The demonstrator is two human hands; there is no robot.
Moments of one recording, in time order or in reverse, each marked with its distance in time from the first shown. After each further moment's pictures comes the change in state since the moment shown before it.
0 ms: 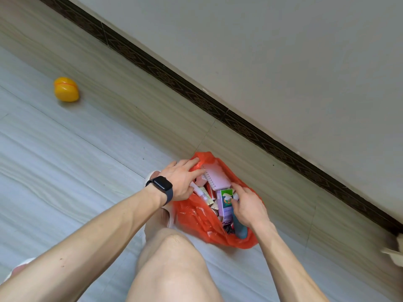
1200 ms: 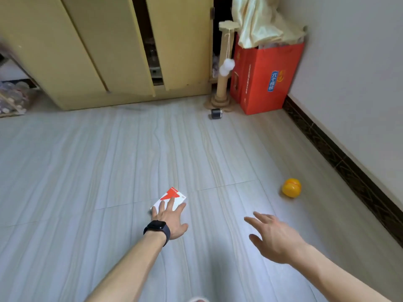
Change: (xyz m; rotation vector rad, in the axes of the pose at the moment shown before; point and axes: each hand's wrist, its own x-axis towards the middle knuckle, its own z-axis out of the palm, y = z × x) left_hand -0.446 -0.304 0.005 -0.266 0.146 -1.343; right_hand -0.036 -0.518 -0.006 -0.591 -0.052 -1.127
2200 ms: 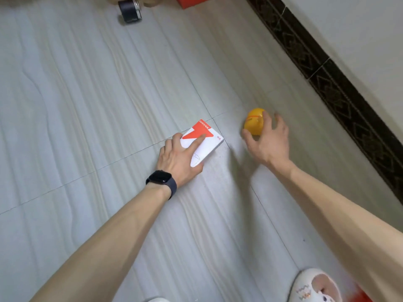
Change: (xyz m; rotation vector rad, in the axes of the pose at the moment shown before) left_hand 0.179 0.196 0.052 -0.163 0.260 0.363; right_hand 0.178 0.200 0.084 0.398 0.459 0.663
